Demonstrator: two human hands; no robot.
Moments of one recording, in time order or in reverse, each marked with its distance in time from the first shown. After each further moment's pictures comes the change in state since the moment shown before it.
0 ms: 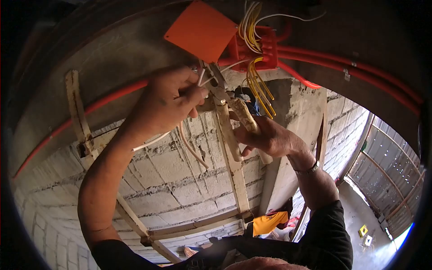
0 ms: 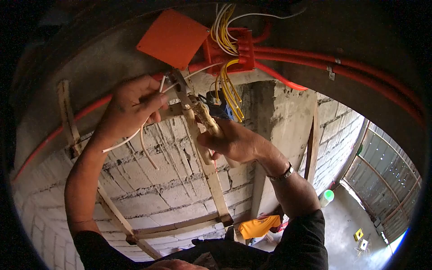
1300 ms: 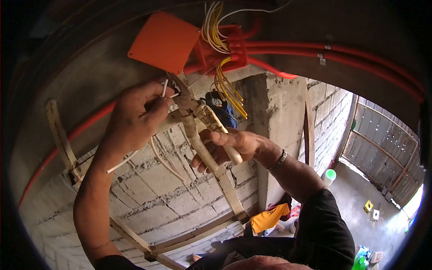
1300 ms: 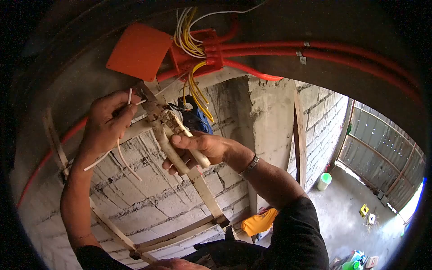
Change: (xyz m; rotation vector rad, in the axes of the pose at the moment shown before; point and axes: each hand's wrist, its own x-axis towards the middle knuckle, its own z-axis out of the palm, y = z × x) left_hand 0.008 -0.002 0.002 0.038 0.013 0.049; right_hand 0.024 0.051 0.016 0.738 -0.257 -0.039
